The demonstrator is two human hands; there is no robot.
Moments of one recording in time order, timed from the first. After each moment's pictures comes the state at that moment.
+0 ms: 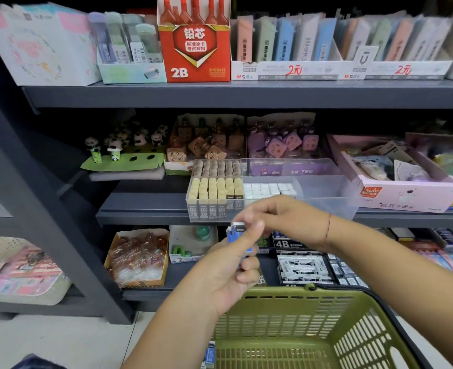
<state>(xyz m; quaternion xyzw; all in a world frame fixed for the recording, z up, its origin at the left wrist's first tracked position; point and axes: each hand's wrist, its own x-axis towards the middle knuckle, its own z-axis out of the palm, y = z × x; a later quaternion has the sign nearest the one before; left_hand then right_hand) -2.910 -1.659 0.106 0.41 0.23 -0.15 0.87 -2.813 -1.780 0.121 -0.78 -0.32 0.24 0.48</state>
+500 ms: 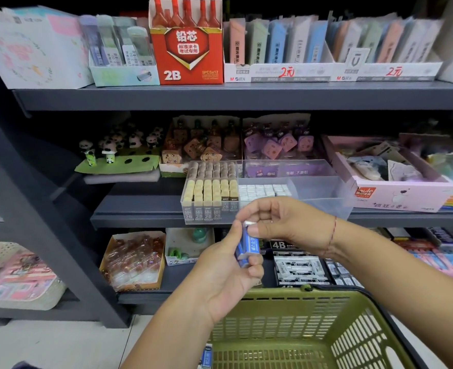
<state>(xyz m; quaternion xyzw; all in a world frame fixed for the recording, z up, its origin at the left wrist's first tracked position) -2.908 -1.662 0.103 0.33 0.20 -0.13 0.91 -2.817 -1.792 0.120 -0.69 -0.29 0.31 0.59</state>
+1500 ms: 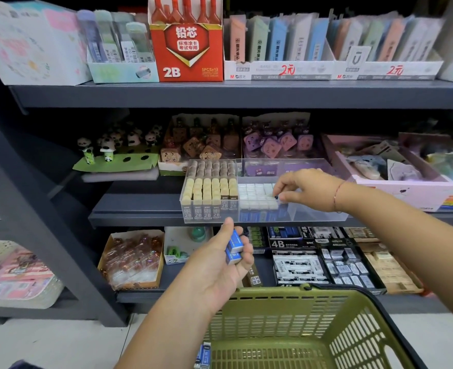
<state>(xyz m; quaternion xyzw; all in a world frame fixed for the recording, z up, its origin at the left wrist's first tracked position) -2.902 -1.655 0.101 0.33 0.27 -0.07 0.90 -2.743 -1.824 0.135 -0.94 -0.29 0.08 0.14</state>
